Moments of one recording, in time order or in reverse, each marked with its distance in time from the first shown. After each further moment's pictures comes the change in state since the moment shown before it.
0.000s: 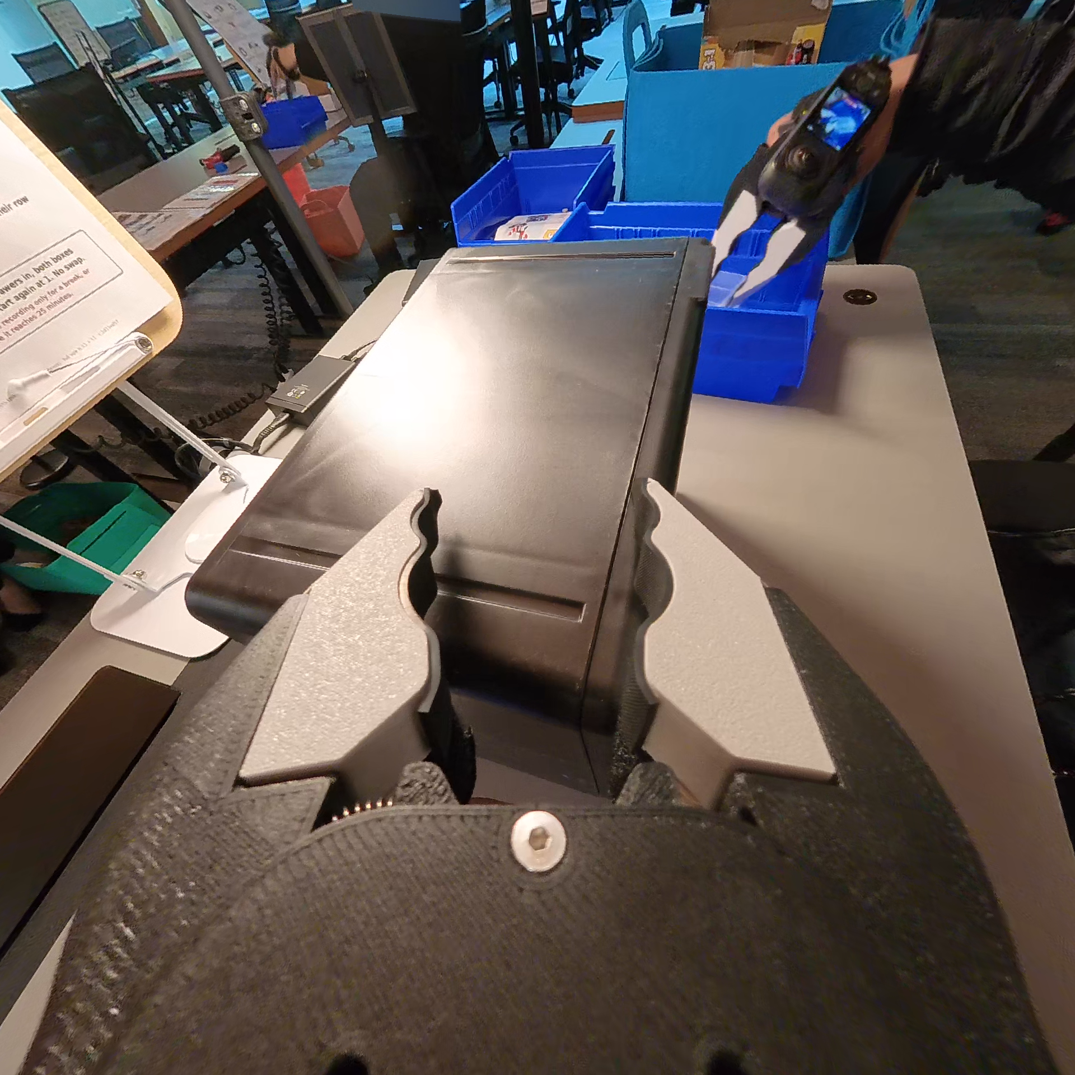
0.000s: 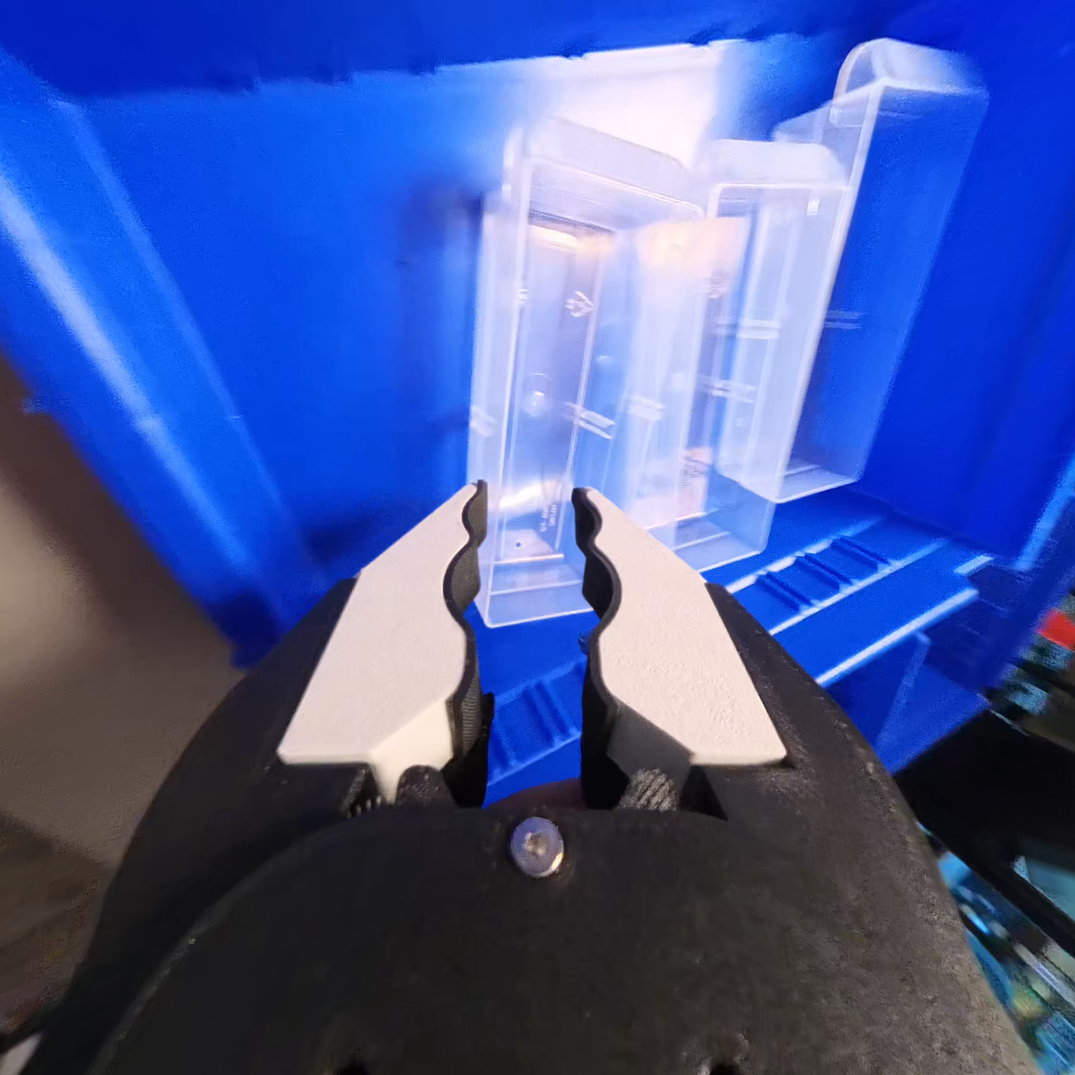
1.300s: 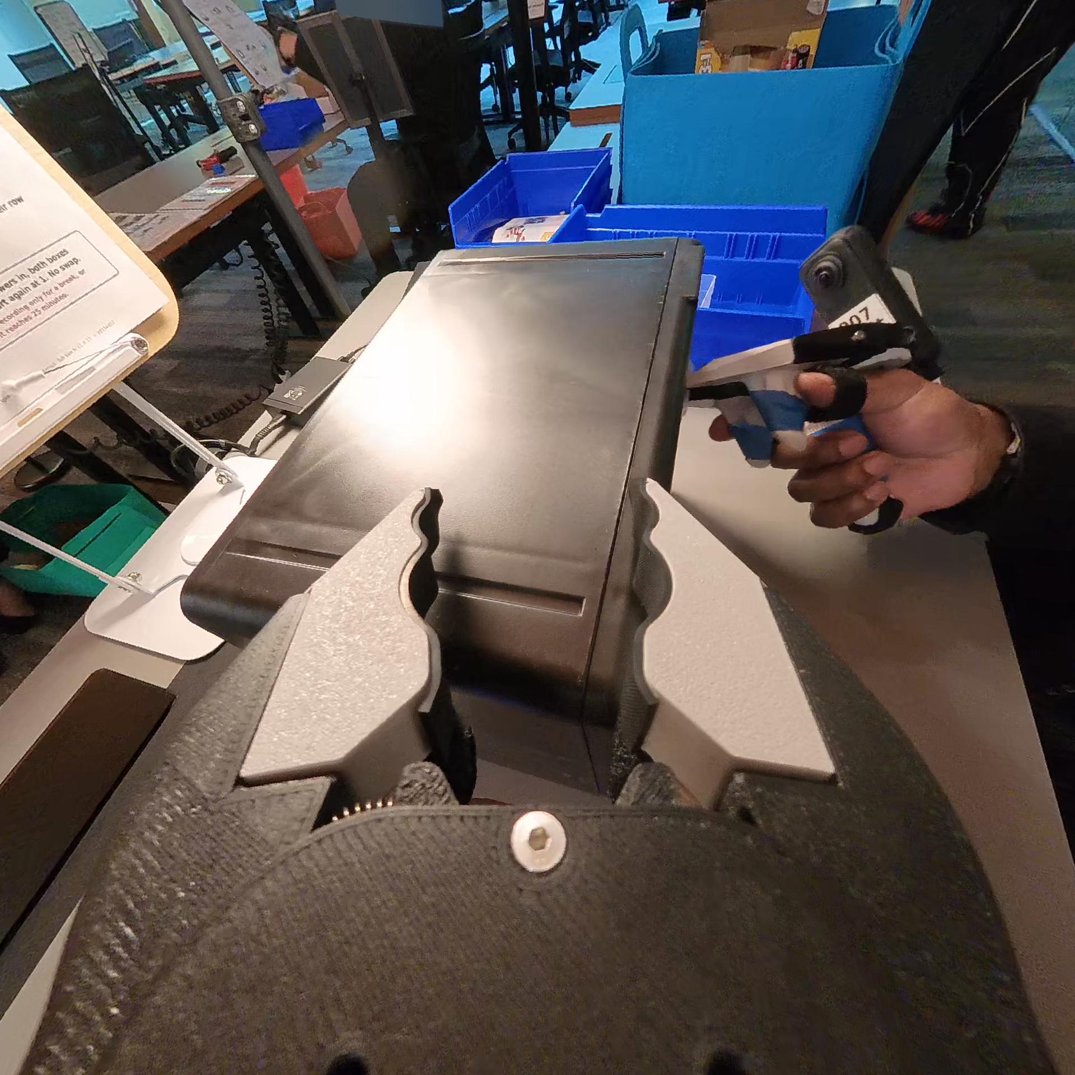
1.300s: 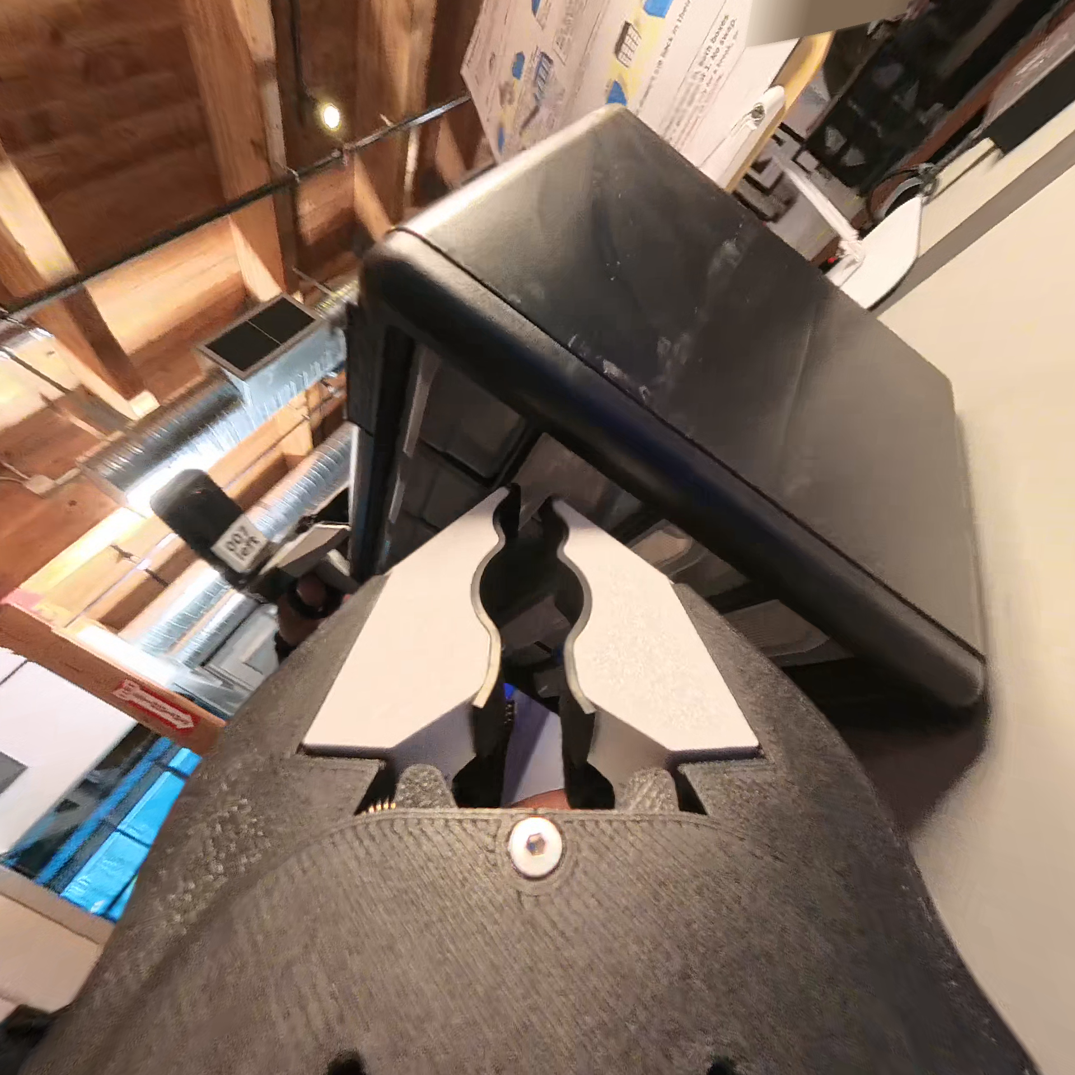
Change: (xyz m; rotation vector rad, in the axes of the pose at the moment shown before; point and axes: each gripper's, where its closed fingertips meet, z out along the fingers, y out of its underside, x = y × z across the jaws) left arm 0.000 0.000 0.000 0.004 0.005 -0.003; right arm -0.017 -0.296 -0.106 1.630 -0.450 1.570
